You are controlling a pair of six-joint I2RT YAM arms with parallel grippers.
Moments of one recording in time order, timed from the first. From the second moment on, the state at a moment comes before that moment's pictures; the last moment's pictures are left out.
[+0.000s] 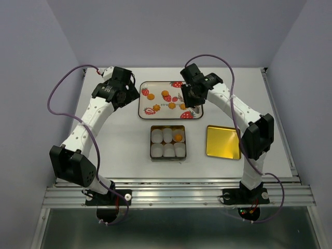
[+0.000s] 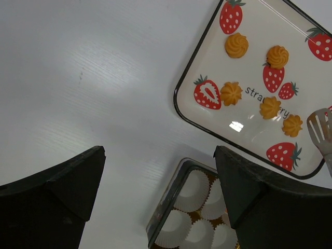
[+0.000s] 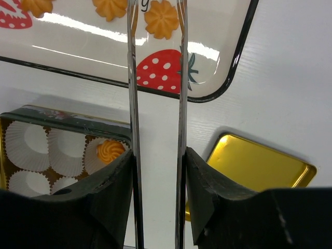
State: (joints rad) left arm -0.34 1.48 1.50 -0.91 -0.39 -0.76; right arm 0.59 1.92 1.90 -1.02 0.24 0.31
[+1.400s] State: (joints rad) left arm -0.35 1.48 1.46 -0.93 -0.38 -0.76; right arm 0.56 1.95 1.80 -1.00 0.19 0.28
